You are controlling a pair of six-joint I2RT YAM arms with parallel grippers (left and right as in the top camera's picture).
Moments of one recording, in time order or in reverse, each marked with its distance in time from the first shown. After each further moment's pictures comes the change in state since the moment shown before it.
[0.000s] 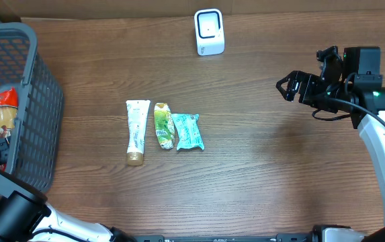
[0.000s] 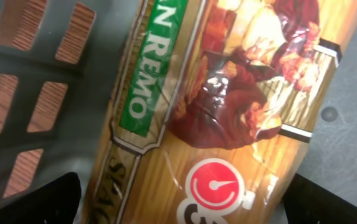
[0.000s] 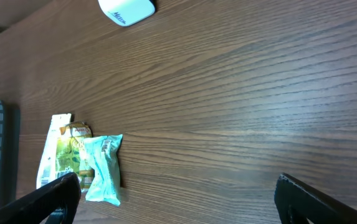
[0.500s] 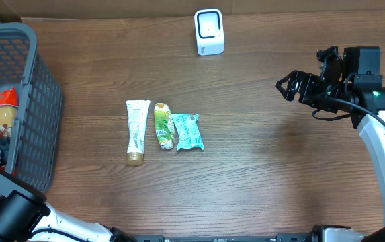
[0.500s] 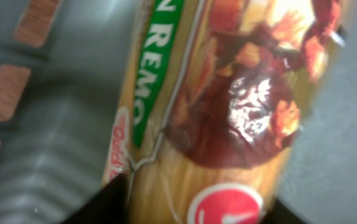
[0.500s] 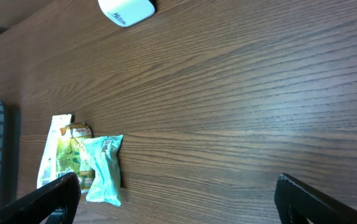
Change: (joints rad) left arm 0.001 0.014 0.002 -0.040 0.048 -0.063; right arm 0.000 0.001 0.000 0.003 0.000 0.003
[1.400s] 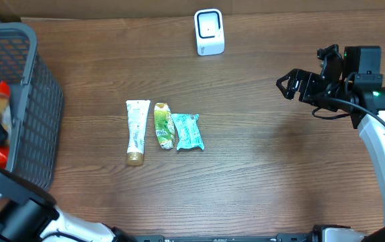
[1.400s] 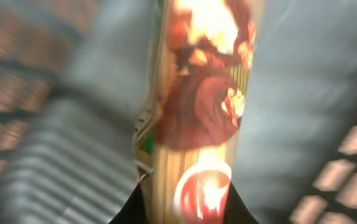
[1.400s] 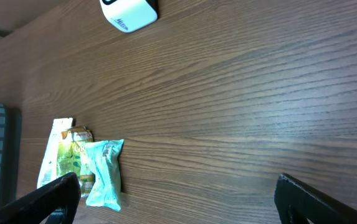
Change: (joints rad) left arm -0.065 -0.104 0.253 -0.346 0.085 -0.181; right arm 0.000 0.000 0.000 0.022 0.000 0.000
